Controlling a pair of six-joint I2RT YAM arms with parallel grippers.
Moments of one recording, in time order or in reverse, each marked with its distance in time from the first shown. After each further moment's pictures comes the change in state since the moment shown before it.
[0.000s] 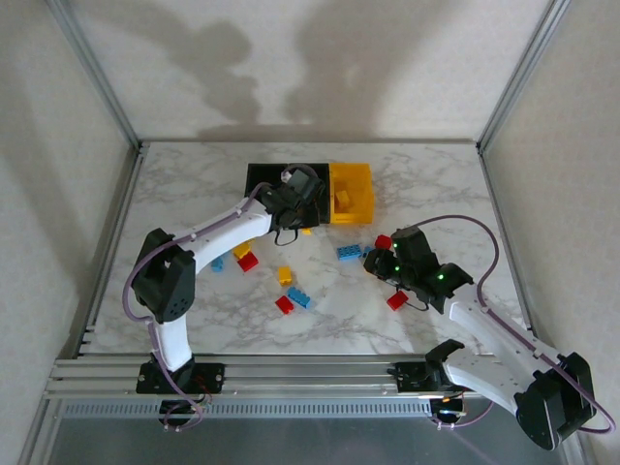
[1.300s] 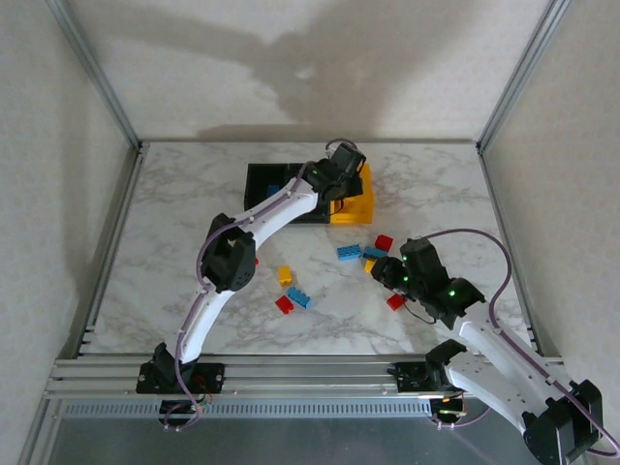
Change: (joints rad) left arm -0.032 0.555 0.721 0.026 0.027 -0.029; right arm 0.000 -0.156 -0.079 -0.043 0.016 0.082
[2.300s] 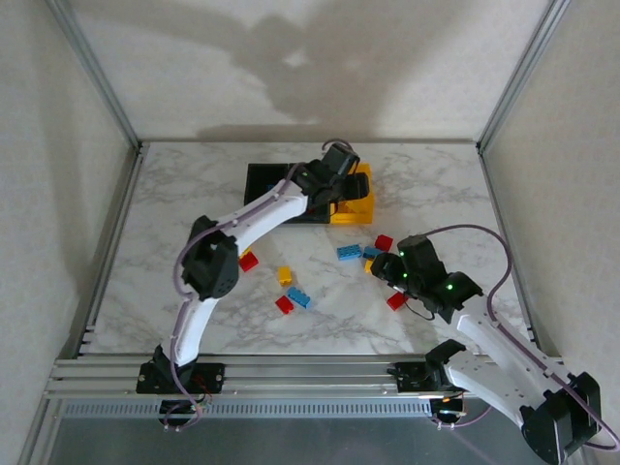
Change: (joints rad) left arm -0.013 -0.261 -0.278 0.053 0.067 0.029; right arm 0.000 0.069 0.047 -0.046 0.058 -0.002
